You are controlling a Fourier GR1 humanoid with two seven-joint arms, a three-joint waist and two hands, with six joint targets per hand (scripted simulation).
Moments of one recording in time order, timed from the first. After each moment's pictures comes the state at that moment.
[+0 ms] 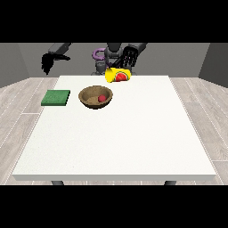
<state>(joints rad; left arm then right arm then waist) -0.85 0.03 -0.31 -0.80 -1.11 0.39 0.35 -0.23 -0.34 -0.36 -1.01 -0.24 0.36 -0.23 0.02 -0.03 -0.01</state>
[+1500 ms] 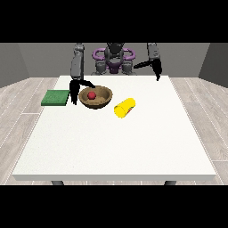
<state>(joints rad) -0.41 0.11 -0.05 -1.28 -0.10 0.12 -0.23 -0.51 -0.15 -0.33 -0.72 -0.18 0.01 -0.42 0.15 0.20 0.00</state>
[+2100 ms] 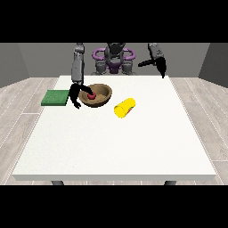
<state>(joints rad) -0.43 0.13 -0.04 -1.38 -0.09 0.06 -0.21 -0.54 -0.19 -0.36 -0.59 -0.17 -0.11 -0.50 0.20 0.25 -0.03</state>
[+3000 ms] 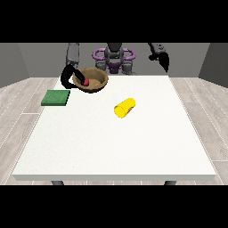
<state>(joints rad) -0.33 0.16 0.06 -1.16 -0.02 0.01 -0.26 -0.65 -0.26 -0.11 -0.60 0.15 -0.41 0.14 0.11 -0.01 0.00</state>
